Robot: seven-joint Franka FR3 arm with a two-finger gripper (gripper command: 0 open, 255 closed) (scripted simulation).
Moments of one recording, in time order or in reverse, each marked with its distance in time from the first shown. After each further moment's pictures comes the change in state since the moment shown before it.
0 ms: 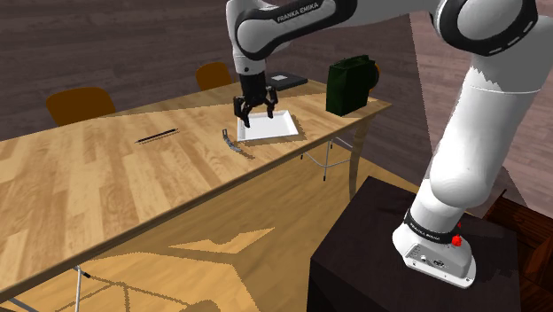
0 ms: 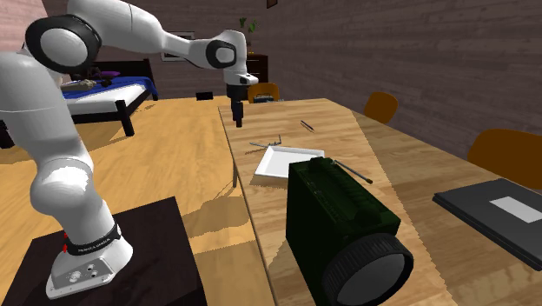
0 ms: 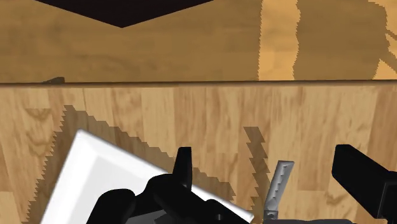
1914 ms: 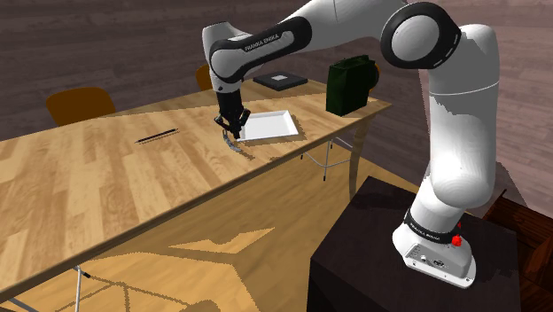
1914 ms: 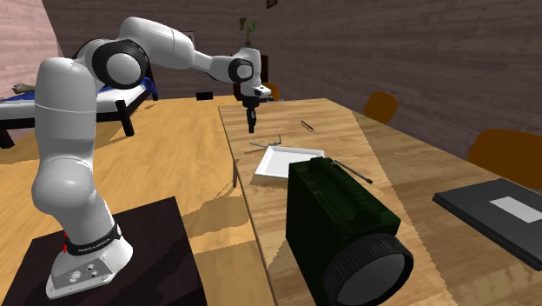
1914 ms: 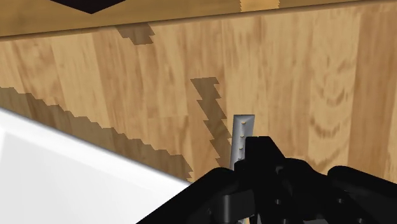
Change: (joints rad) arm 0.040 0.293 0.008 0.242 -0.038 0.072 0.126
